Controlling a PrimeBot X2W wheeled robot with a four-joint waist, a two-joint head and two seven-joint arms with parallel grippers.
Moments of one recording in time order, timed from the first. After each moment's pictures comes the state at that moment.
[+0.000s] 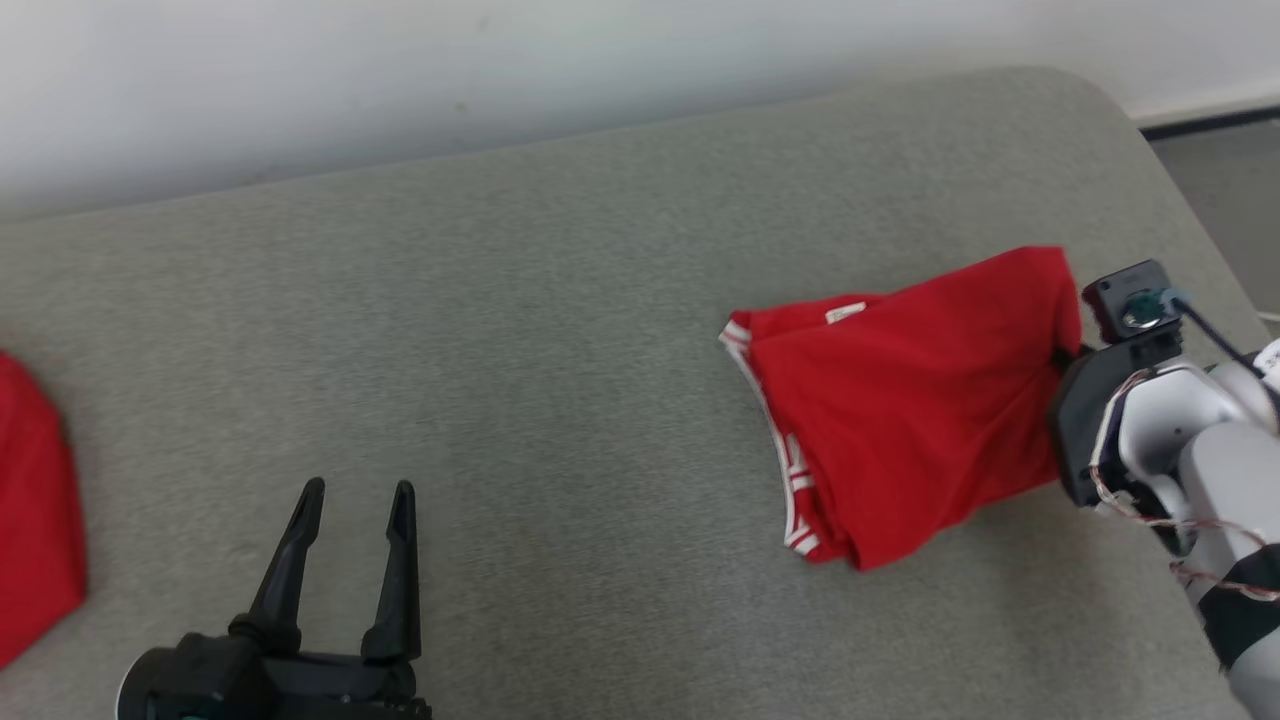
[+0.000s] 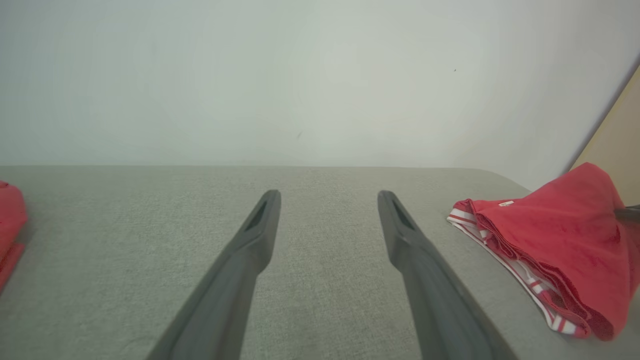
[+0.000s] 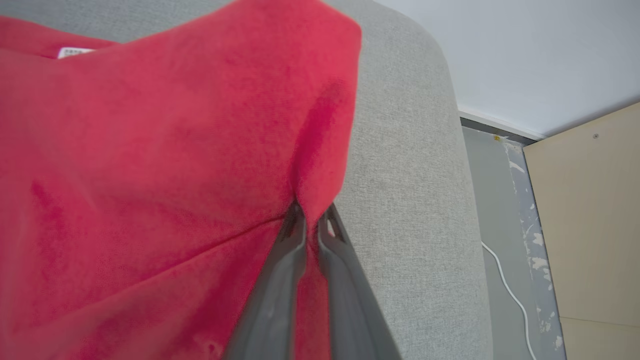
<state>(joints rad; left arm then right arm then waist) -0.02 0.05 -0.05 -0.04 -0.17 -0.10 -0.26 -0.64 -0.43 0.29 0.55 0.17 0.13 0.48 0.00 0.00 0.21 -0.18</state>
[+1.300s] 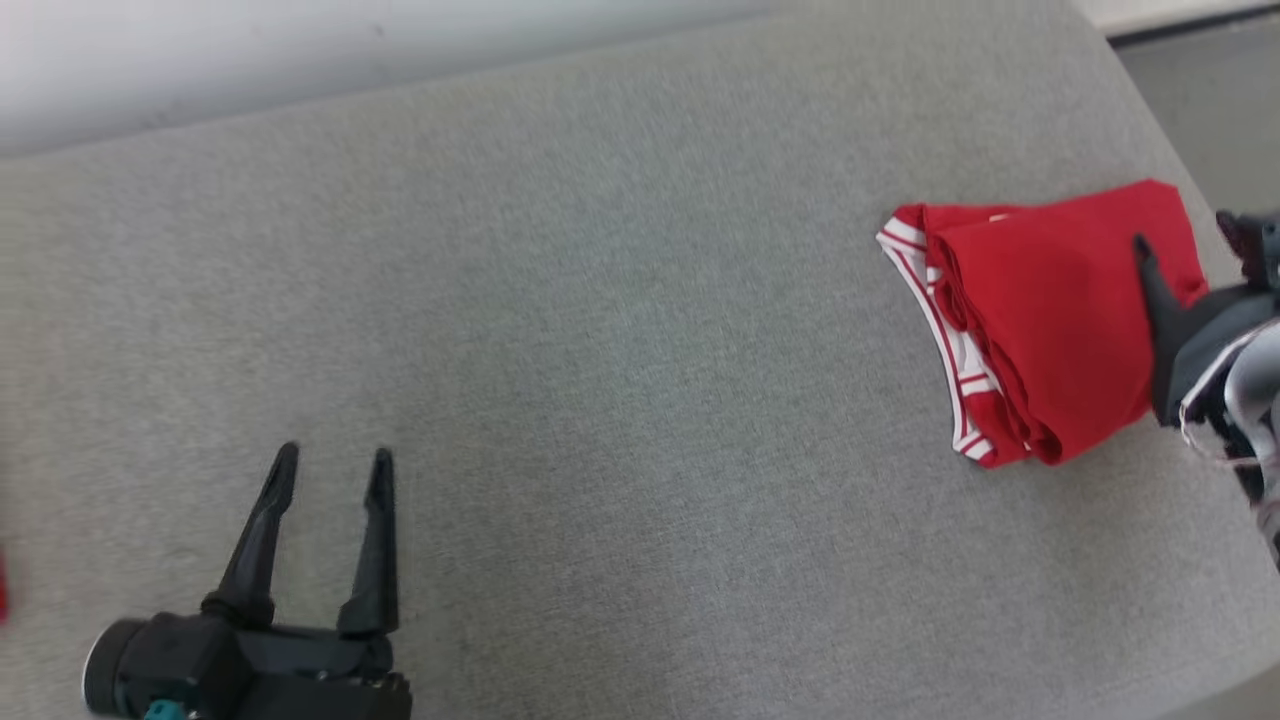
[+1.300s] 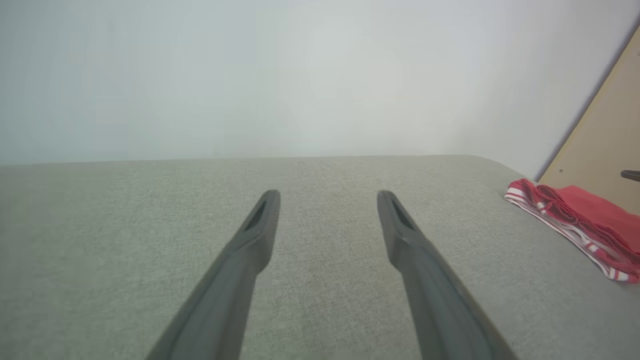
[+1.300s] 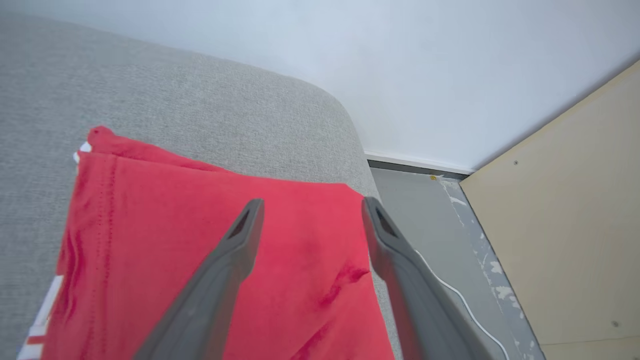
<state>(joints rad) -0.07 0.07 -0.04 -0.07 -0.14 -0.12 -0.26 -0.86 -0.49 0.29 0.92 0.20 0.13 -0.02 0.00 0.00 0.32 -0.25</state>
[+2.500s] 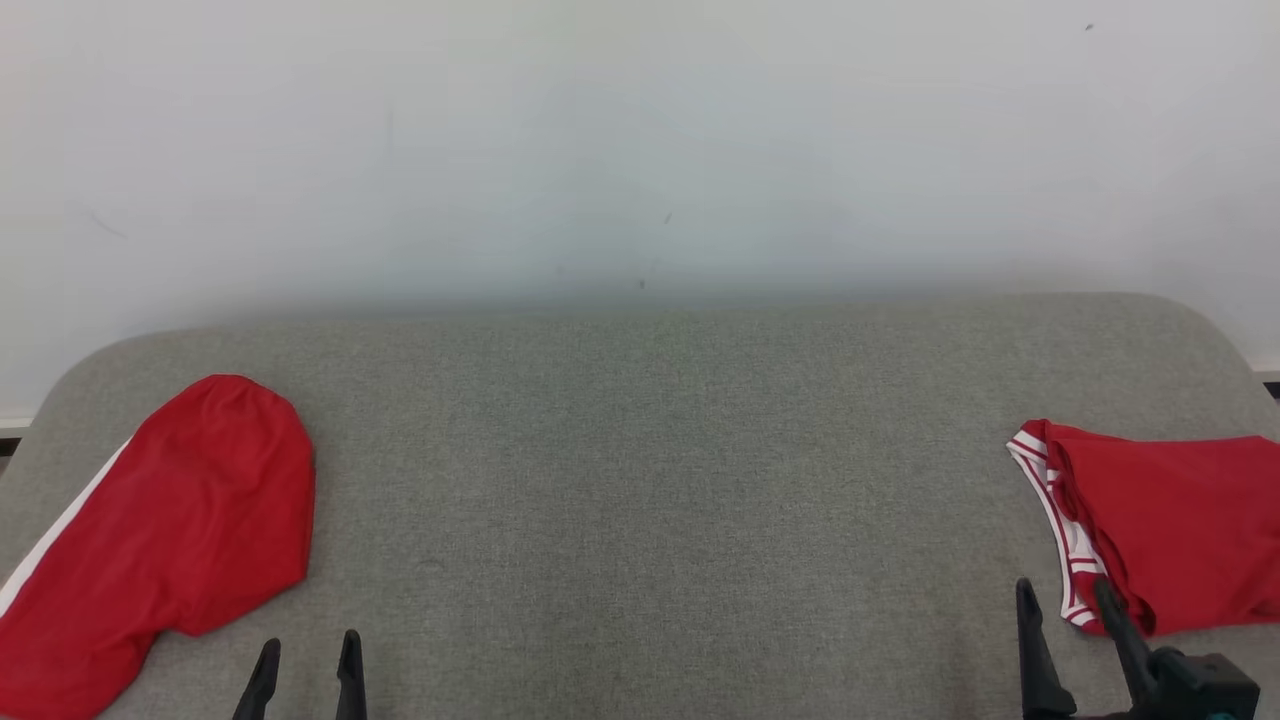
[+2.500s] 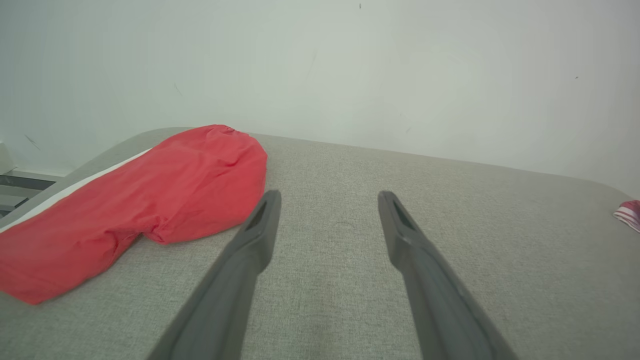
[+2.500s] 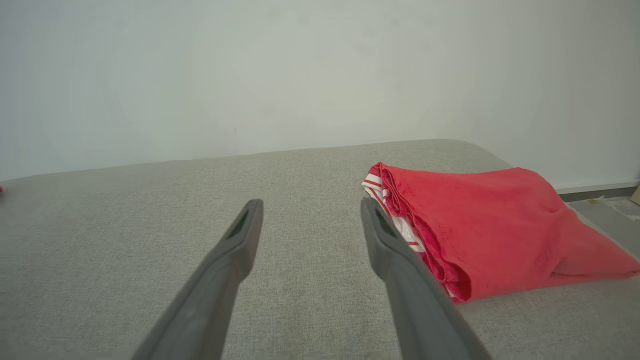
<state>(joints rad) 0.09 0.05 0.06 0.18 -0.18 -0.10 -0.26 0.04 -0.08 -0.09 0.23 0.13 0.13 -0.17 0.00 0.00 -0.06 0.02</state>
